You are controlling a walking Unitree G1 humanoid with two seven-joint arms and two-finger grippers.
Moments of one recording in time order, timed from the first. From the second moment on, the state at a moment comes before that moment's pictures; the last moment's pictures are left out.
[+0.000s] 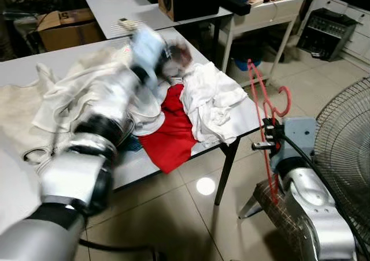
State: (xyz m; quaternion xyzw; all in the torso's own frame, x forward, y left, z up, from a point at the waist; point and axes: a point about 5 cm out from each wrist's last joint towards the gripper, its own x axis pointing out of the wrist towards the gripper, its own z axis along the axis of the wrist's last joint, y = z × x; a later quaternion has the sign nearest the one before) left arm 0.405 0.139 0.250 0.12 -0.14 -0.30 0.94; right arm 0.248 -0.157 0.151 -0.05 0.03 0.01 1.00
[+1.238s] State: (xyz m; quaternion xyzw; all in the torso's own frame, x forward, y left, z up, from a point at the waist) left arm 0.316 0.382 0.192 0.21 0.17 0.09 0.96; right arm 0.257 -0.151 0.148 -0.04 0.02 0.03 1.00
